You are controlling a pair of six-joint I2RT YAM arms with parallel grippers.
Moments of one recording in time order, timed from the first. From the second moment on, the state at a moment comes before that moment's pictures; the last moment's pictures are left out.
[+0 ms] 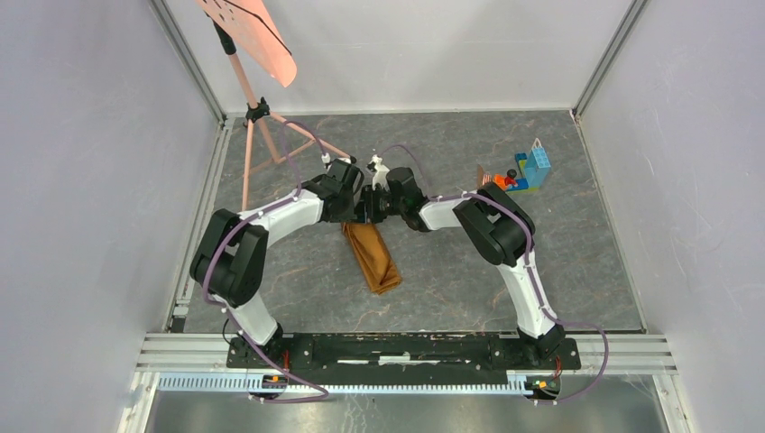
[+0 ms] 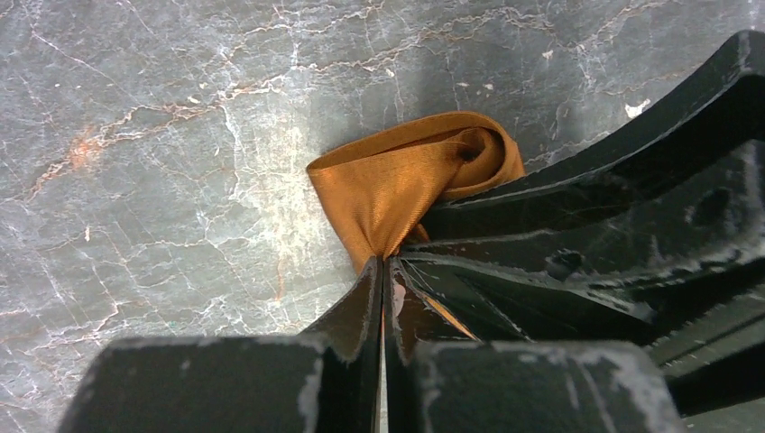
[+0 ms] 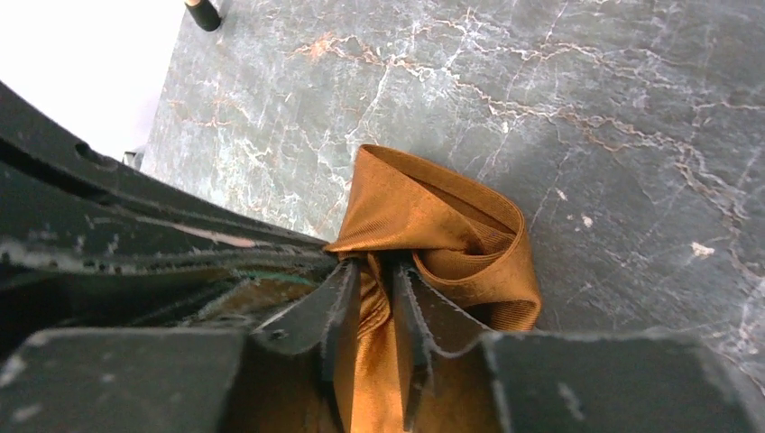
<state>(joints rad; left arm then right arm) -0.50 1.72 1.08 -0.40 -0.23 -0.45 0.70 2.27 1.32 0.48 -0.52 0.61</state>
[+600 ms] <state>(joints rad) -0.49 1.66 1.04 -0.39 -0.21 -0.46 0.65 2.17 1.20 0.58 -0.65 0.61</state>
